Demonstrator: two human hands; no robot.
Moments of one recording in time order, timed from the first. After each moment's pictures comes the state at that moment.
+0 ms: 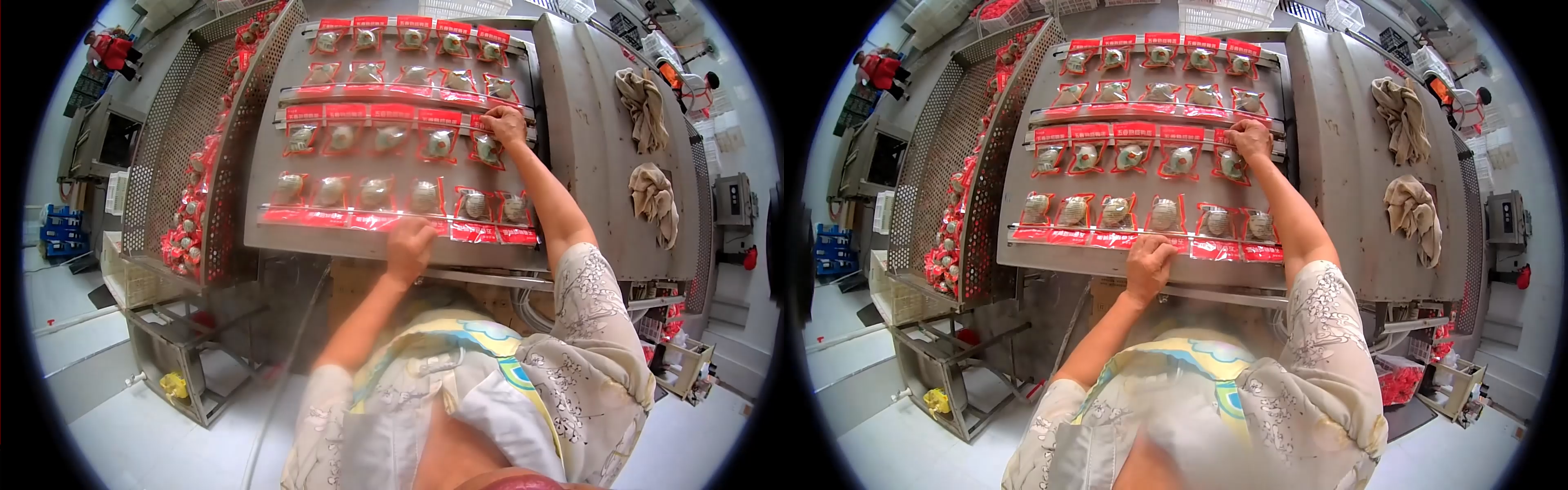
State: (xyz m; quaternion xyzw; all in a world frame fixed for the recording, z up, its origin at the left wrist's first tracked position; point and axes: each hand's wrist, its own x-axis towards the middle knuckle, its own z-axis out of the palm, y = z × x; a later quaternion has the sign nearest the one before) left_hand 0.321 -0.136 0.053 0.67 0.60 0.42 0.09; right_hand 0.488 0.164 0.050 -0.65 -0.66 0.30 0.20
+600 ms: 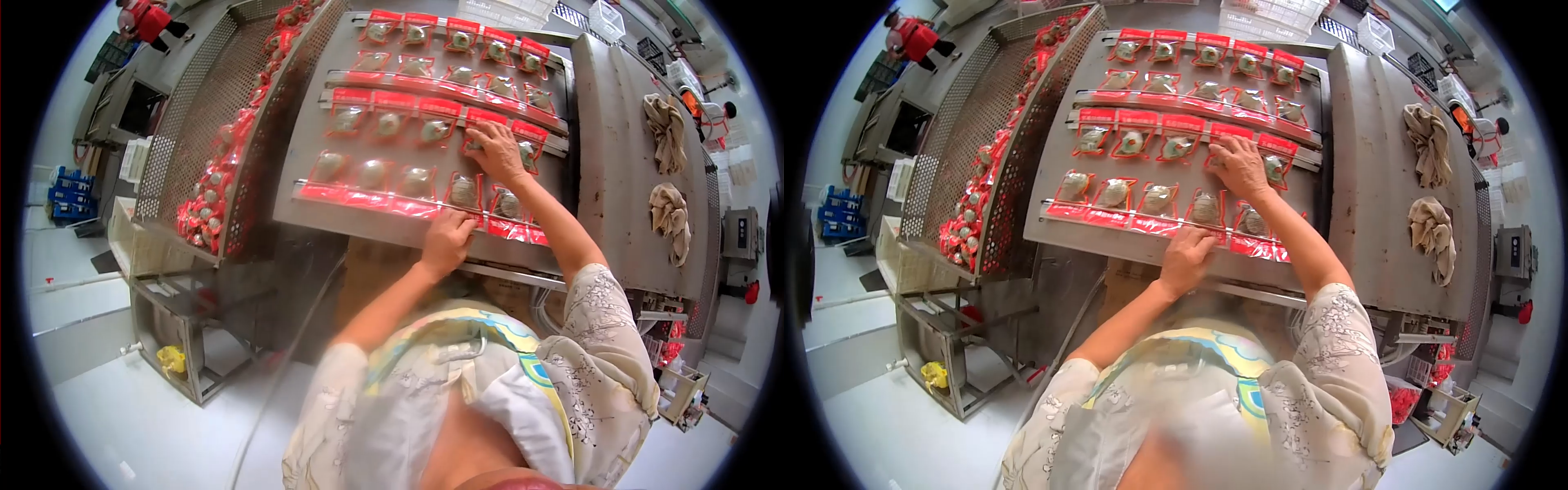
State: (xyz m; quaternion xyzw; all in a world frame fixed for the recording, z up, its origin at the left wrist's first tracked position) left_hand 0.317 -0.146 0.068 0.69 0.58 0.41 0.11; right_hand 0.412 0.064 0.069 -0.31 -0.91 0.04 0.26
